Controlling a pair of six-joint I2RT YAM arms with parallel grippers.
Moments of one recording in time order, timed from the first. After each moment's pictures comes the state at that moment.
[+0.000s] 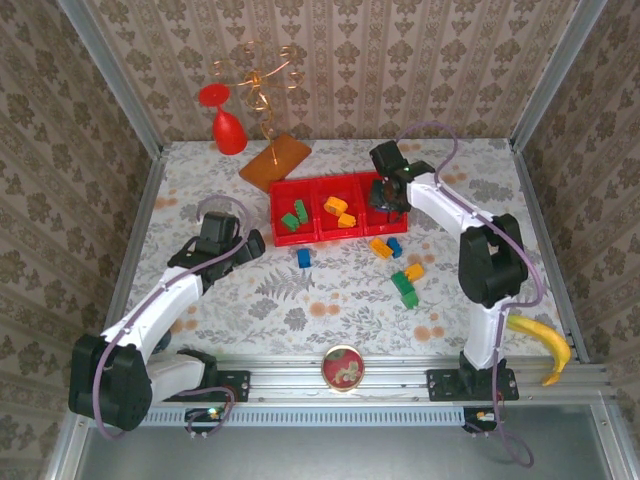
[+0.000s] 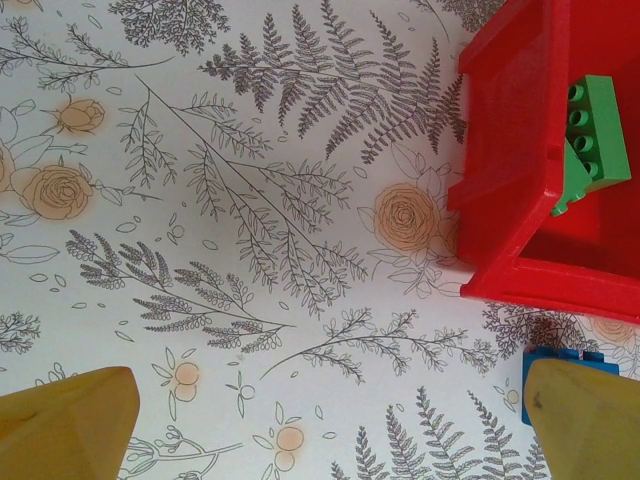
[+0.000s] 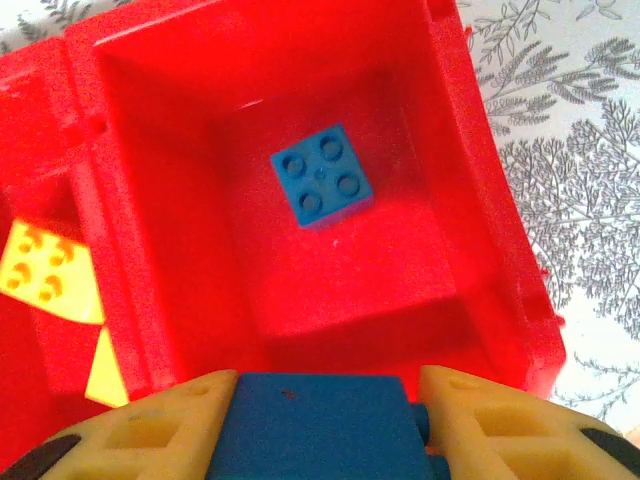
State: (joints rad) left arm -0.35 1.14 0.72 -0.45 -0.13 -0.59; right arm 0.36 1.96 1.62 -0.75 0.17 0.56
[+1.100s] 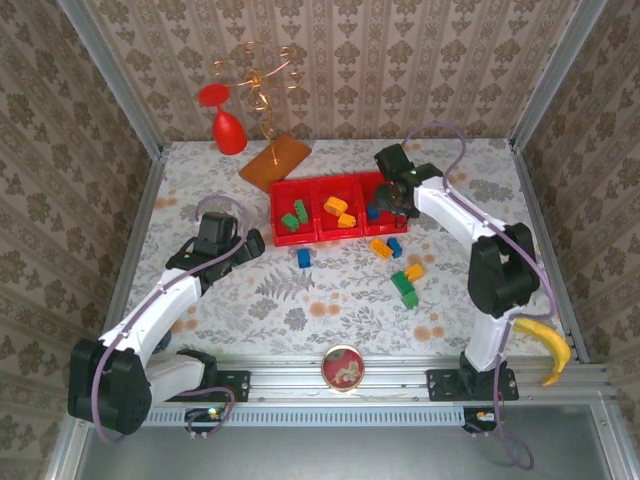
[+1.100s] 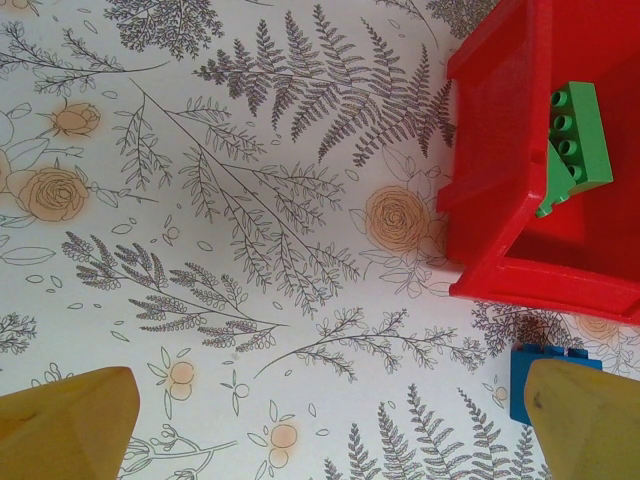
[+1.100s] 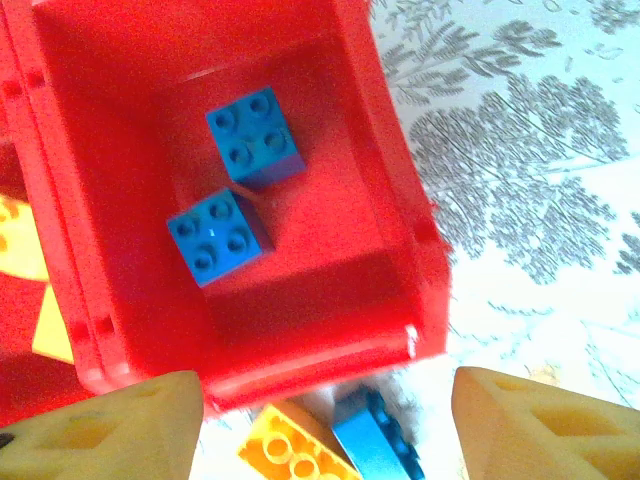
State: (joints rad) left arm -0.35 1.12 0.72 -0.45 -0.12 -0.59; right arm 0.37 1.82 1.52 -0.82 0.23 0.56
